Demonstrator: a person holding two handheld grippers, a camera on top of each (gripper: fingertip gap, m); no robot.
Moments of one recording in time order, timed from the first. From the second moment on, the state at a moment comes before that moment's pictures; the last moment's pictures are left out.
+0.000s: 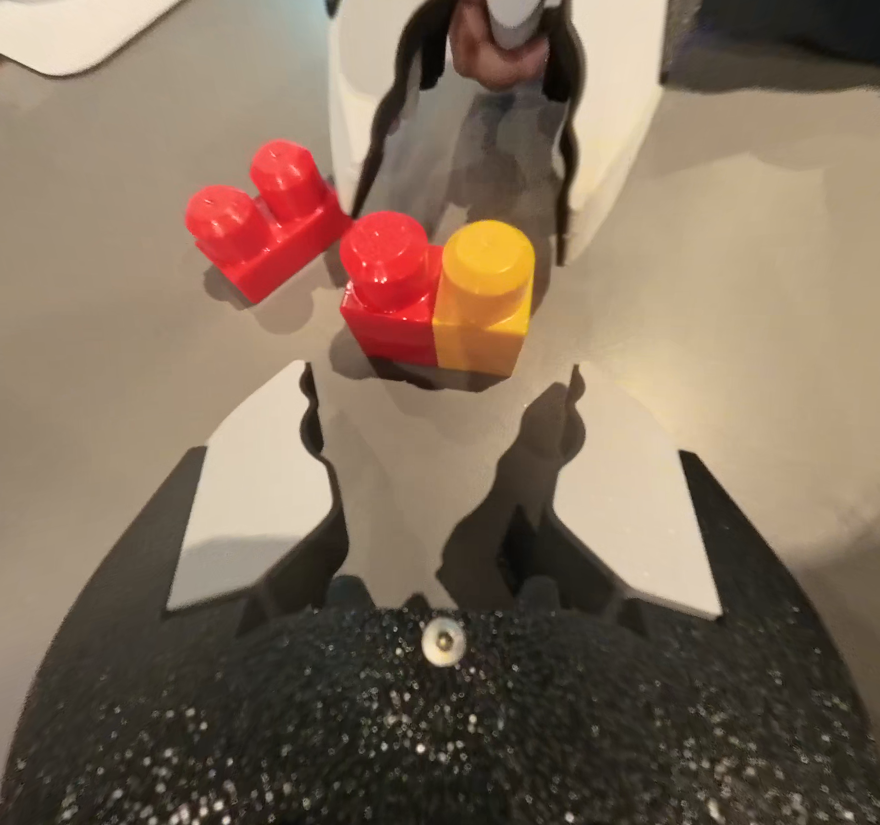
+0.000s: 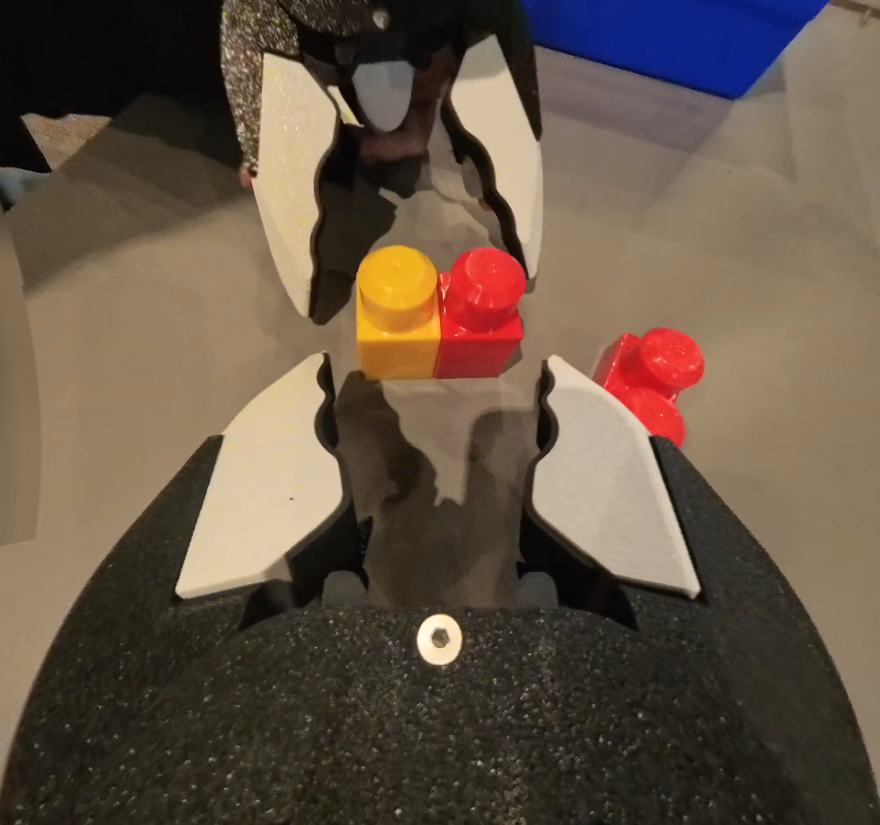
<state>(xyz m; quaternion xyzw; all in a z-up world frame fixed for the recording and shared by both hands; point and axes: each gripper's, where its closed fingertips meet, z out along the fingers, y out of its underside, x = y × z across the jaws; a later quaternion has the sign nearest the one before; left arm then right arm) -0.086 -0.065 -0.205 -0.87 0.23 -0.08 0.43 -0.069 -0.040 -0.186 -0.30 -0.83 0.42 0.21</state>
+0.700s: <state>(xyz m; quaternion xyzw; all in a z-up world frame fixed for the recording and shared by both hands) -0.075 -0.039 -0.193 -0.84 0.25 -0.11 0.46 -0.072 -0.039 -0.165 -0.27 -0.78 0.50 0.26</state>
